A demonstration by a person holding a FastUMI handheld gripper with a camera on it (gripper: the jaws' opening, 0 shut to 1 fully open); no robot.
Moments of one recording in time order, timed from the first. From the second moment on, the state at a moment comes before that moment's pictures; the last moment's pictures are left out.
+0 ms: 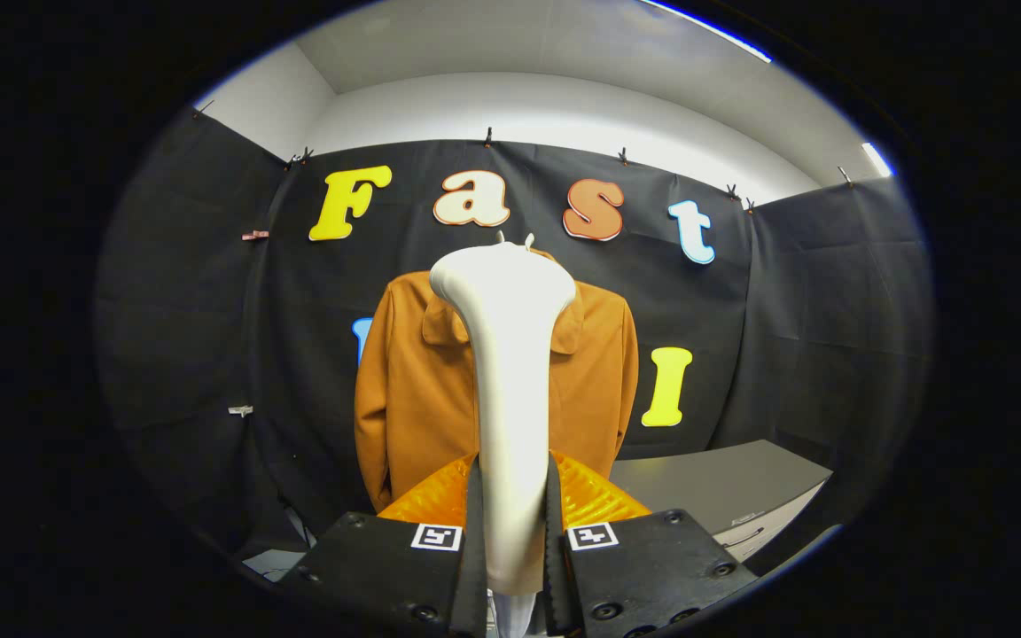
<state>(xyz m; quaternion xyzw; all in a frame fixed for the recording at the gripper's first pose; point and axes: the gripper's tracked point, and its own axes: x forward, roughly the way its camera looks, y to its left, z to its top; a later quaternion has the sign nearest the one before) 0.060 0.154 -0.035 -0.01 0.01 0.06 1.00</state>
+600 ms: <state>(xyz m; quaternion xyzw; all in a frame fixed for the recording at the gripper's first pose) 0.027 0.148 0.003 -0.01 0.04 0.06 1.00</state>
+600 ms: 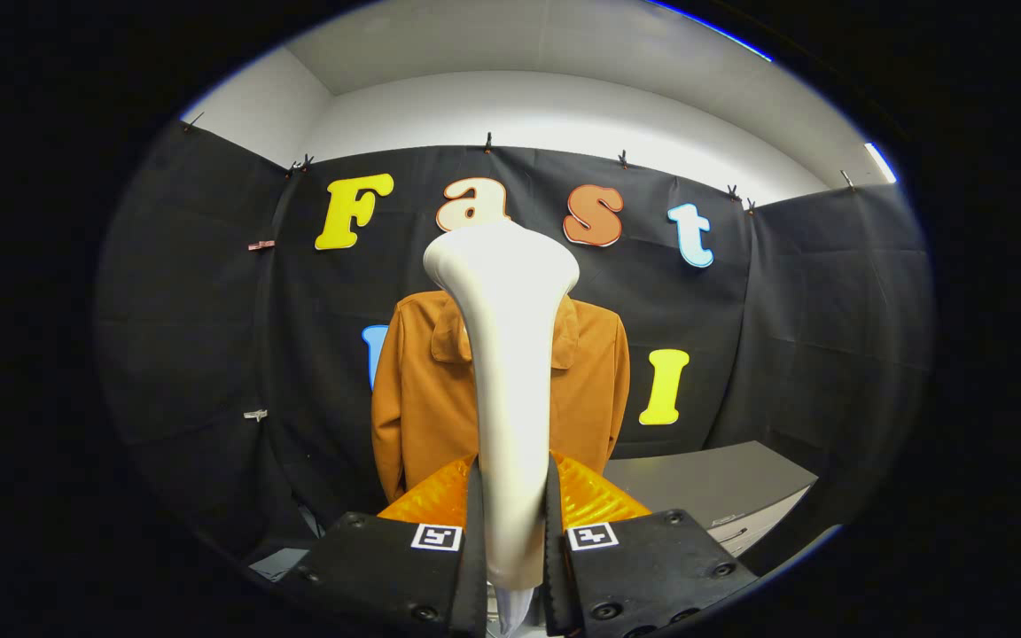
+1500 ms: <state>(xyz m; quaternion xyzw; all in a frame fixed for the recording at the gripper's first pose) 0.042 0.136 0.030 0.00 0.05 0.06 1.00</state>
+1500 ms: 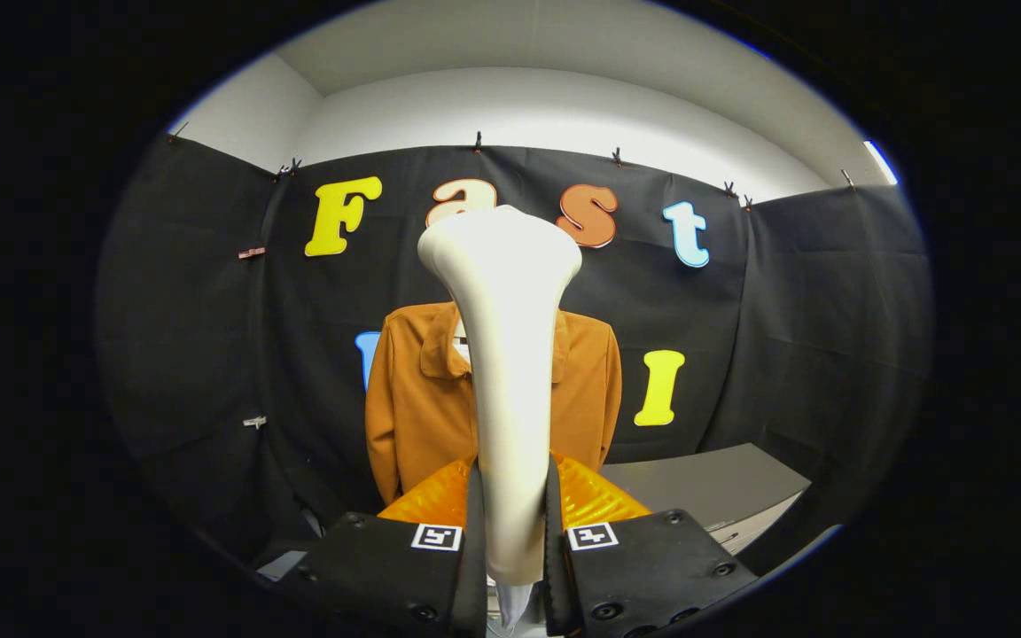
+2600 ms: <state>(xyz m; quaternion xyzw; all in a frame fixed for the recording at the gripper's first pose) 0.039 0.137 0.021 0.01 0.05 0.07 1.00</state>
